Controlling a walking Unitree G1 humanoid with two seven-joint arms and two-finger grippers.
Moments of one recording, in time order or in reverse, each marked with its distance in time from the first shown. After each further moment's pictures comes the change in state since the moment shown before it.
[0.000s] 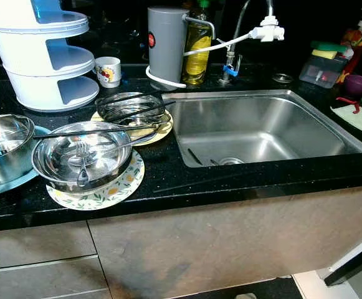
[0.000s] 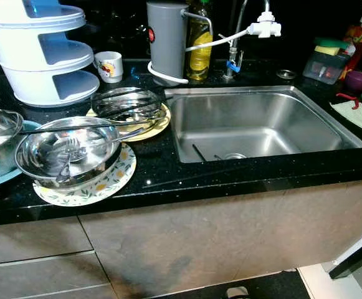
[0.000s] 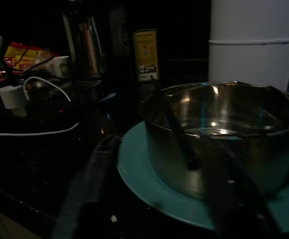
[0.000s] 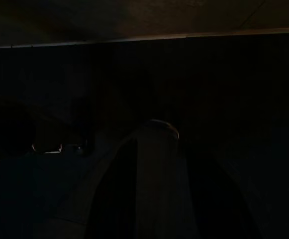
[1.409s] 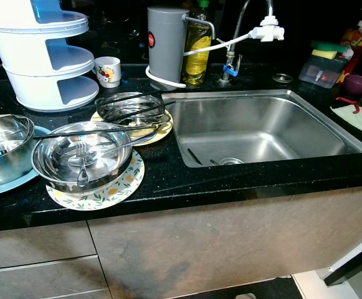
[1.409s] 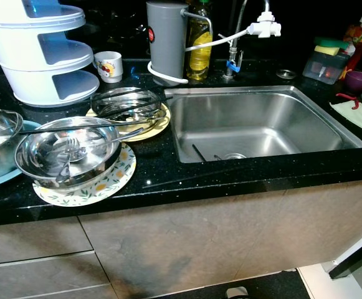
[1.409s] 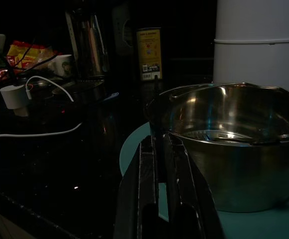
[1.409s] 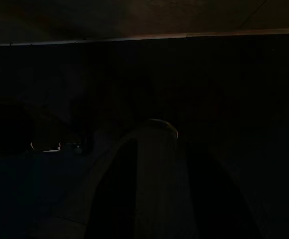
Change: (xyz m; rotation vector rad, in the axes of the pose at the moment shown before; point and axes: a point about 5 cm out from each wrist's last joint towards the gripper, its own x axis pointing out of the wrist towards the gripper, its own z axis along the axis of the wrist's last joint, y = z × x) left arm 0.007 0.002 -0.001 0.002 0.008 0.011; right arm 0.000 0.000 0.000 -0.009 0.002 0.001
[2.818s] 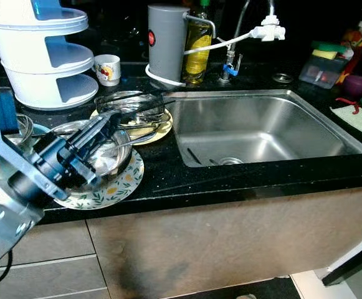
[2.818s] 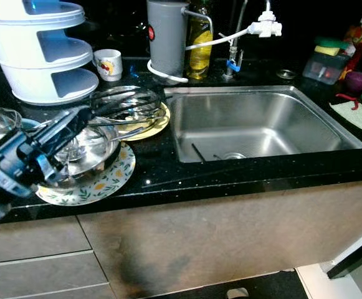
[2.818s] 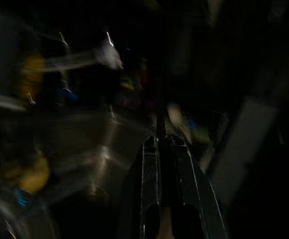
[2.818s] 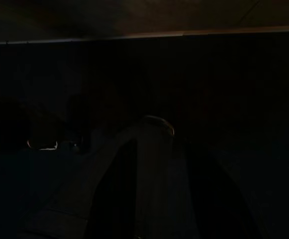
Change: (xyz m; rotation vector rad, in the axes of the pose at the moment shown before) left arm -0.042 -0.102 0.102 -0.761 0.115 -1.430; right arm -0.001 -0.002 -0.003 0.000 0.005 -0.004
